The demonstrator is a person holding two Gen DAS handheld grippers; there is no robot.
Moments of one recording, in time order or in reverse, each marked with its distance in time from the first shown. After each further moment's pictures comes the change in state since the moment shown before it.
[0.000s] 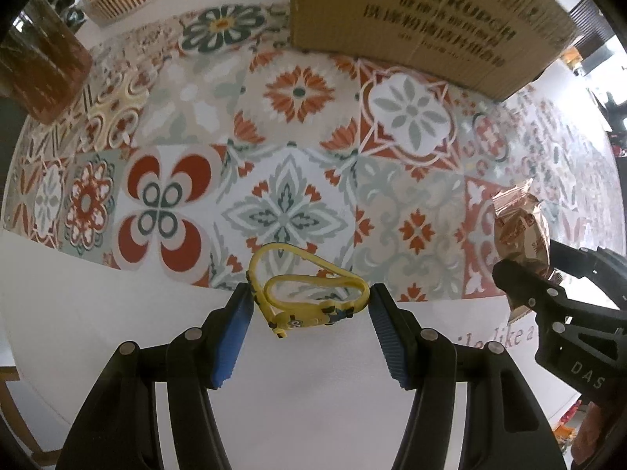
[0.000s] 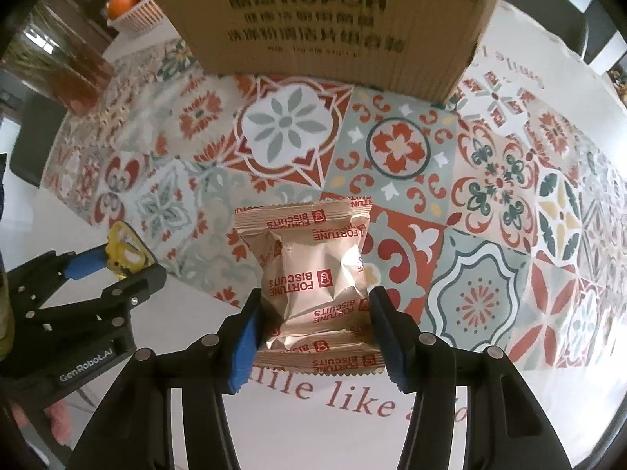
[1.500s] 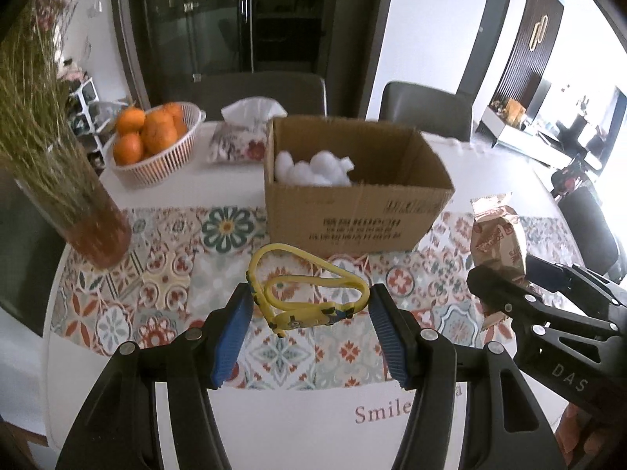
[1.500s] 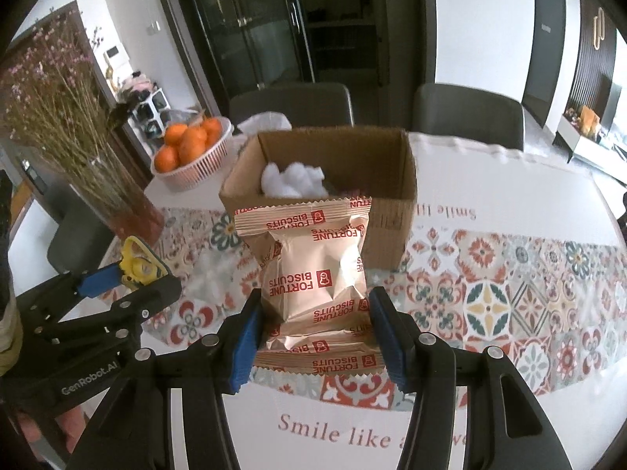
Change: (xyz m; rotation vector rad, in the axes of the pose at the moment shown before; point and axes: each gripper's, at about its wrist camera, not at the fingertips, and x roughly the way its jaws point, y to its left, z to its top) left arm -0.186 -0.019 0.017 0.113 -0.486 -0.048; right arm -0.173 0.011 0.014 0.073 -0.509 0.000
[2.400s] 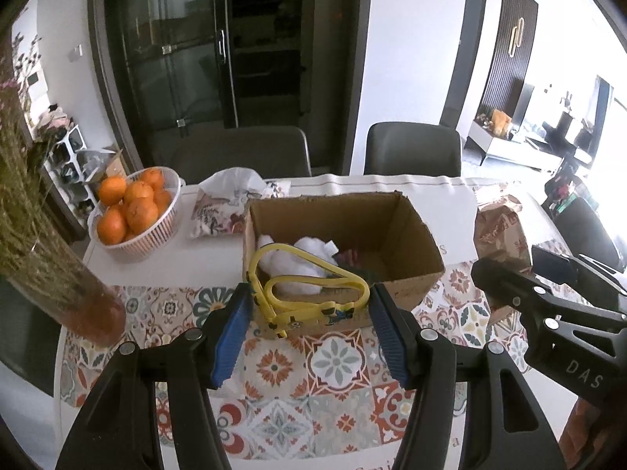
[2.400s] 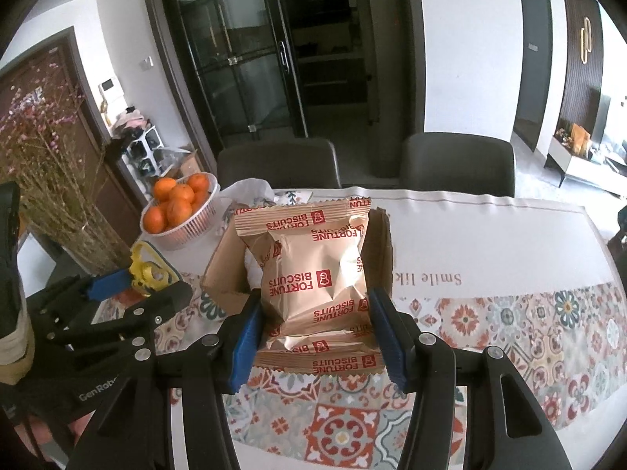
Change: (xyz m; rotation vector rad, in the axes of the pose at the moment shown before) left arm 0.012 -0.020 0.079 0.083 -0.108 -0.013; right arm -0.005 -0.019 0.073 0.016 -0.120 -0.022
